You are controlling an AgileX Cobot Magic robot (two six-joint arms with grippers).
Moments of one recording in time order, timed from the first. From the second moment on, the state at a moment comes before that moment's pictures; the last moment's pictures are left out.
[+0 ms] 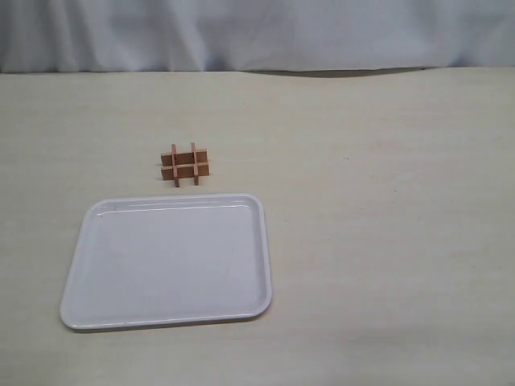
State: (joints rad) left arm -0.12 0.00 0.00 -0.21 0.31 0.26; right arm -0.16 0.81 -0.51 -0.37 -0.42 0.84
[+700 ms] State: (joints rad) left arm -0.12 0.00 0.00 -0.21 0.31 0.26; right arm 0.46 1.92 -1.22 -0.96 0.47 0.91
